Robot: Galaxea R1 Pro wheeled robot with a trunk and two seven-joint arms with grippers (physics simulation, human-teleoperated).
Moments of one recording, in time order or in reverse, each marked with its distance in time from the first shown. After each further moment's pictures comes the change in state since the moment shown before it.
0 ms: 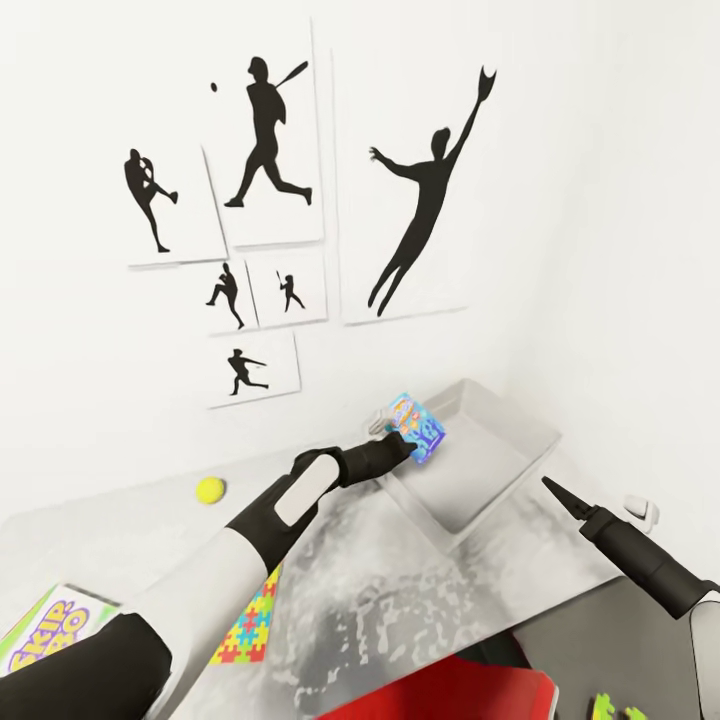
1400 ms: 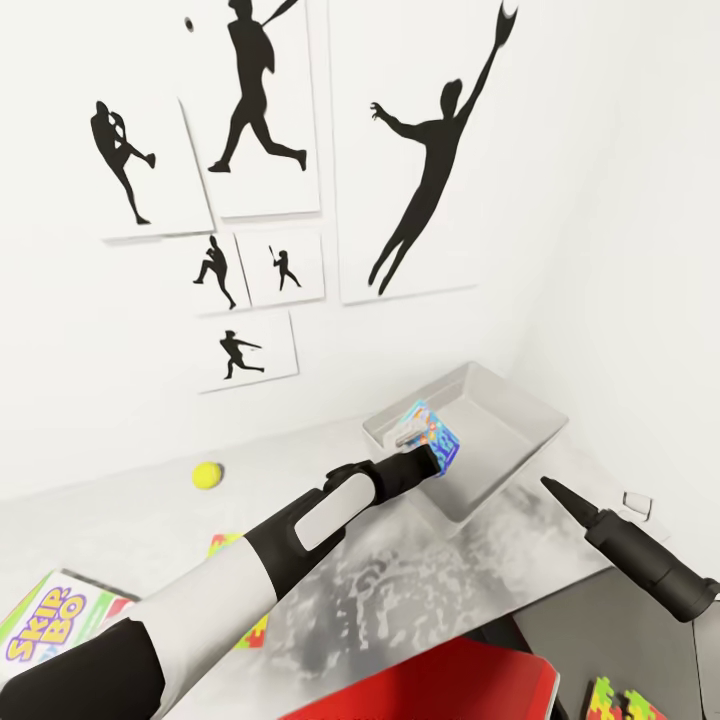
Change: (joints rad) left arm 0.000 0.000 -0.320 -0.148 0.216 -0.229 0.314; right arm 0.000 0.000 -0.002 -0.015 0.008 0.001 0.237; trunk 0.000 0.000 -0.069
